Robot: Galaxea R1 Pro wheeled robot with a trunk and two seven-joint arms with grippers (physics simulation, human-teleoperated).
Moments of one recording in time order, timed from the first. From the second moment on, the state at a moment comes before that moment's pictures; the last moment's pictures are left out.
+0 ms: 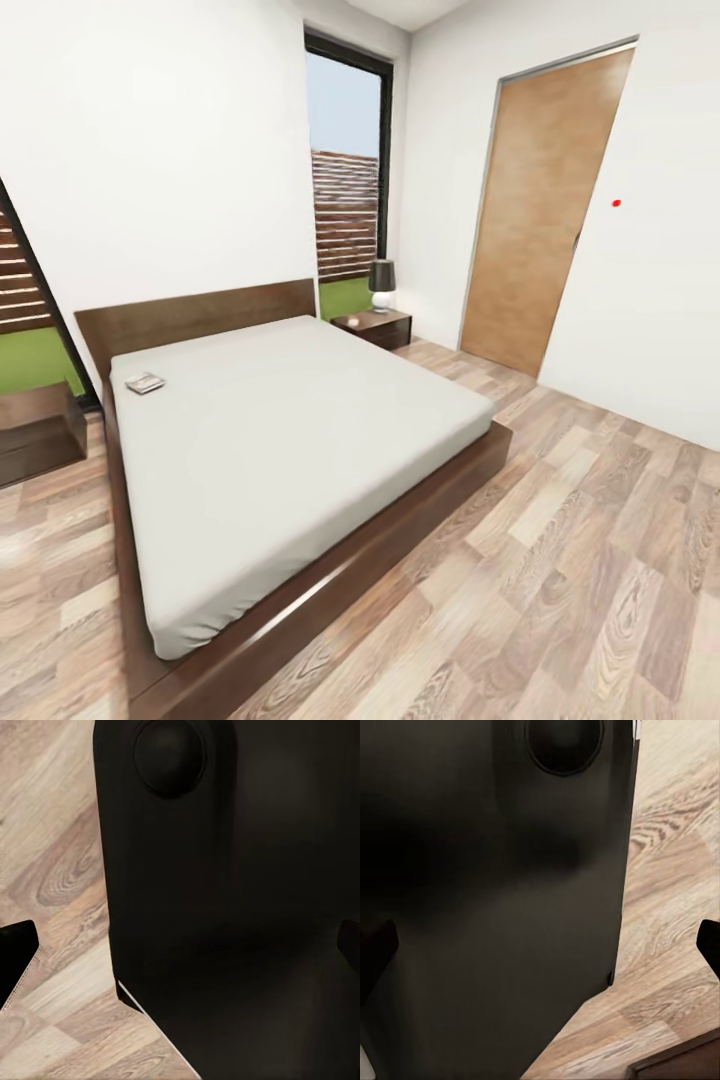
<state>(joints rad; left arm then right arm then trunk) 0.00 0.00 0.00 -0.01 0.00 -0.04 -0.01 0.00 0.00 0.00 0.01 0.00 -0.04 0.01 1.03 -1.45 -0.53</state>
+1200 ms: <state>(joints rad) 0.00 0.00 0.00 -0.01 0.00 -0.04 -0.01 0.00 0.00 0.00 0.01 0.00 -0.04 0.01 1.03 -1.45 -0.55</state>
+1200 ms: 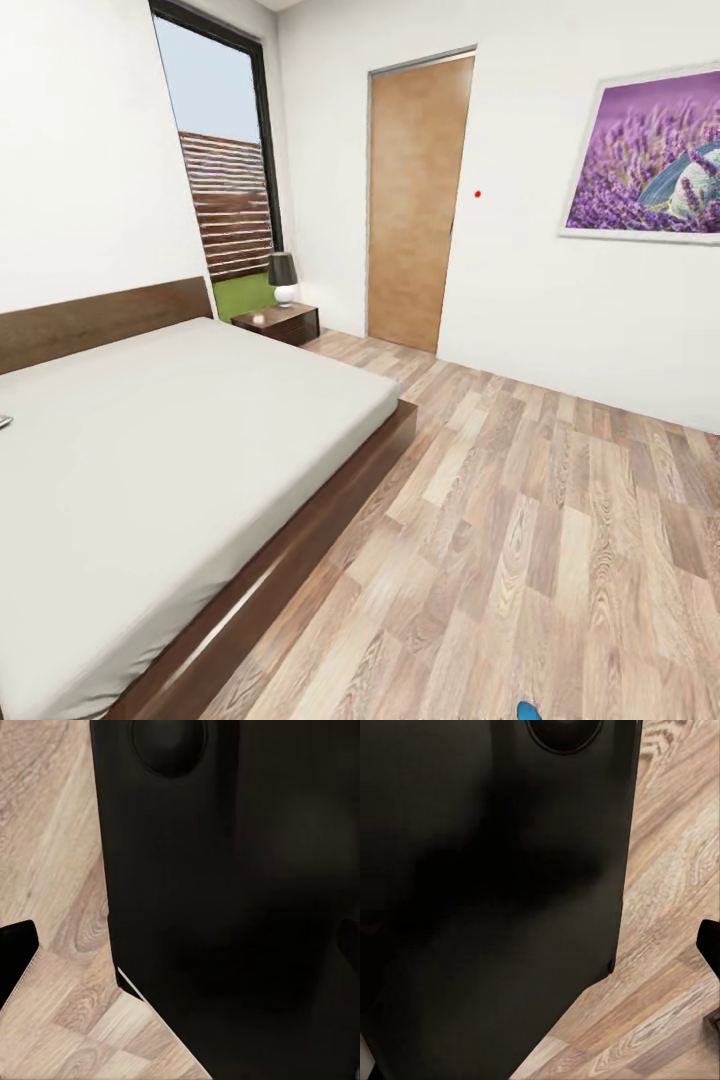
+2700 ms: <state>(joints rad) 0.00 0.00 0.00 -0.01 0.00 -0.04 -0.01 0.00 -0.01 0.00 0.00 0.00 -0.04 0.01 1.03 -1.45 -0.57</state>
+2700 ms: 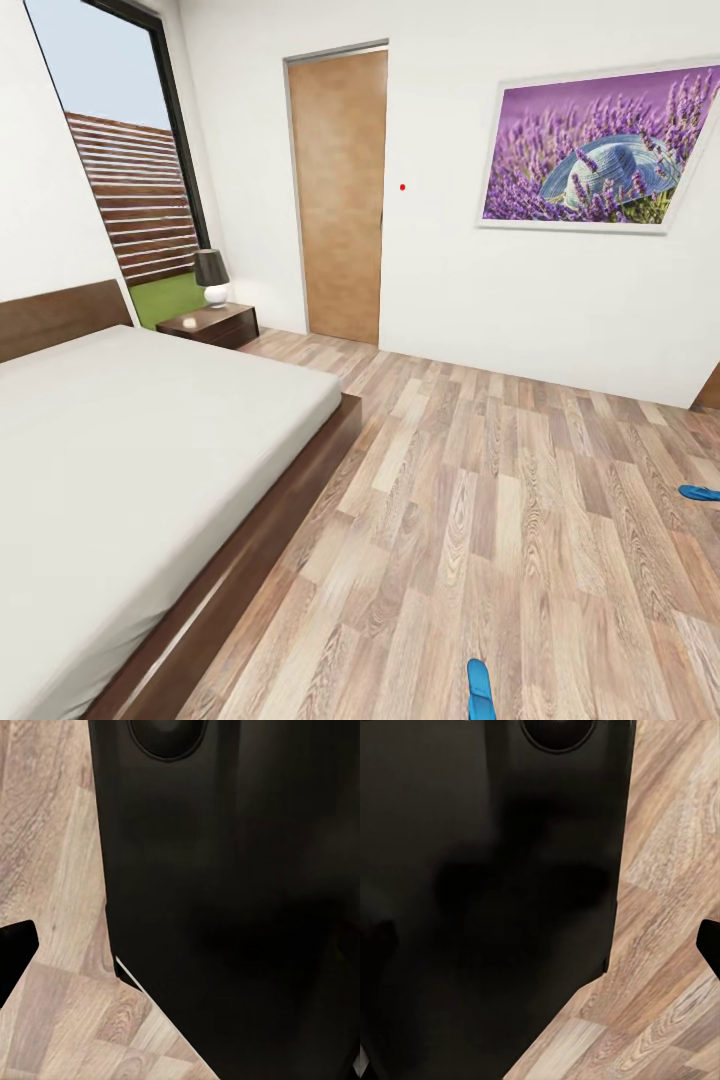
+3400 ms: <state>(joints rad) 0.00 0.00 0.00 -0.01 0.00 -0.04 -0.01 0.00 -0.01 0.00 0.00 0.00 -0.04 0.01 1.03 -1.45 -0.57</state>
